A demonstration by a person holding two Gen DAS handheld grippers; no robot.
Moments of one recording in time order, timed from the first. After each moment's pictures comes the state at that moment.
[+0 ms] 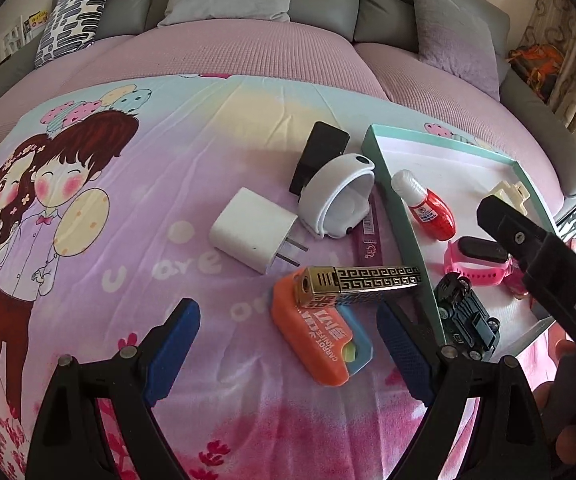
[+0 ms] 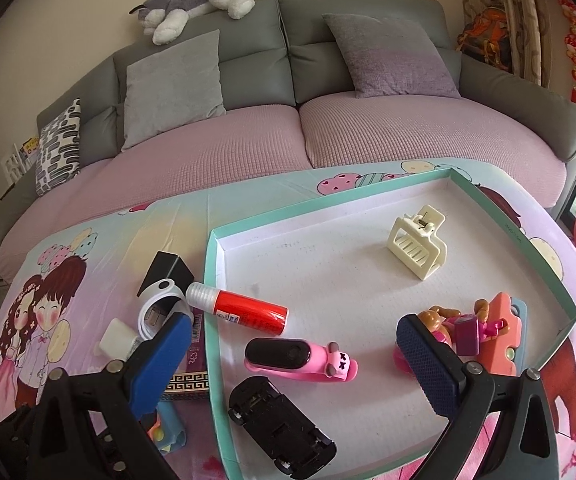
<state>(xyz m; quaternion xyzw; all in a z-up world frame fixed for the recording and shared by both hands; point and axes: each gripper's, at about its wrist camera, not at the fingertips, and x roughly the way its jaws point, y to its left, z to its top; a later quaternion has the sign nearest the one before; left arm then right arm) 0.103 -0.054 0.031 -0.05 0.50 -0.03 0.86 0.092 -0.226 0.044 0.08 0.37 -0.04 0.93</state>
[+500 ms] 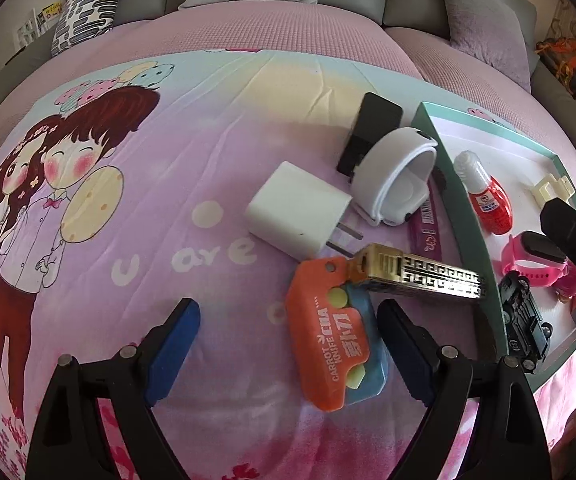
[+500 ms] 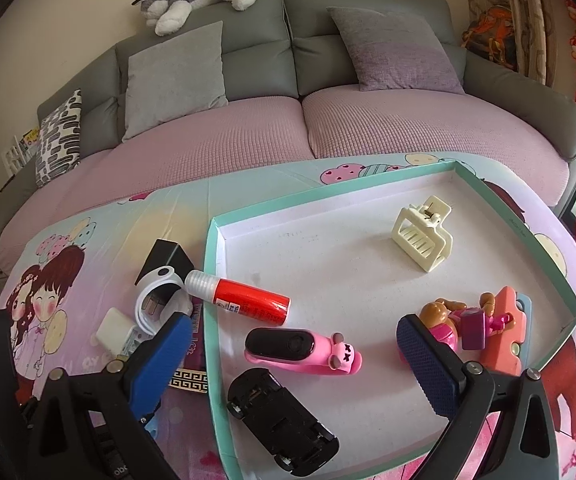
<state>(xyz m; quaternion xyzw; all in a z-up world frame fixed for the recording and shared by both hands) 0.110 -0.034 0.007 -0.04 0.52 0.02 0.85 0.094 -0.217 0.037 0.07 0.38 -0.03 0.92</state>
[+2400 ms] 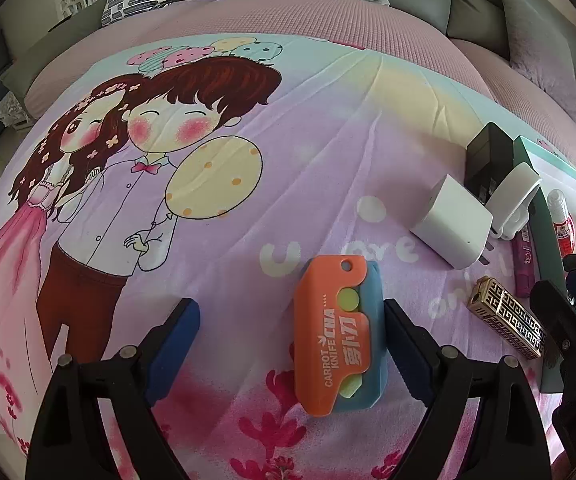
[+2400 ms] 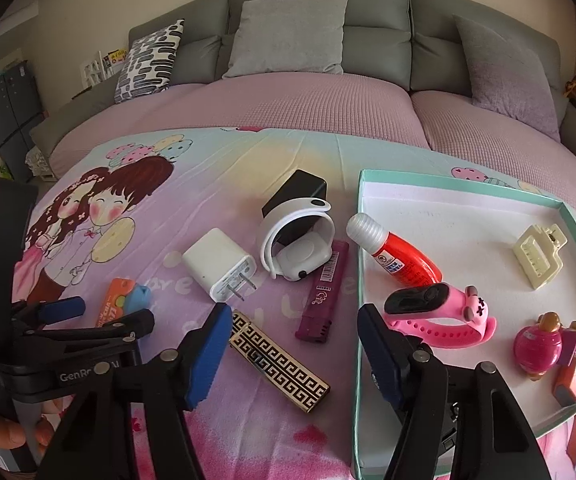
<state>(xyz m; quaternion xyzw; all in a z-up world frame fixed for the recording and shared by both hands) 0.101 0.044 0.003 -0.06 0.54 0.09 0.84 0.083 -0.132 0.013 -0.04 0.40 0.13 0.91</state>
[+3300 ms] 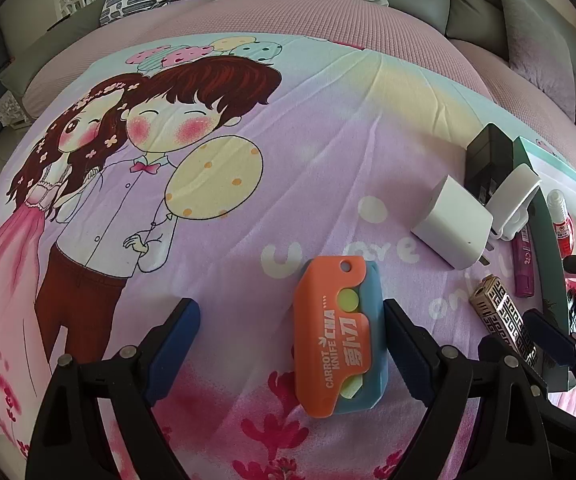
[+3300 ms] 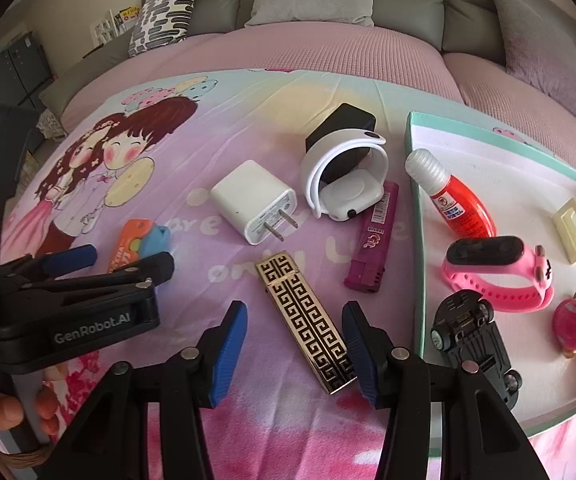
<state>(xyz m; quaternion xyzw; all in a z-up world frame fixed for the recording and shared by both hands) 0.102 0.045 0.000 -0.06 0.54 0.09 0.84 0.082 -0.116 -0.010 -0.03 0.49 0.17 0.85</state>
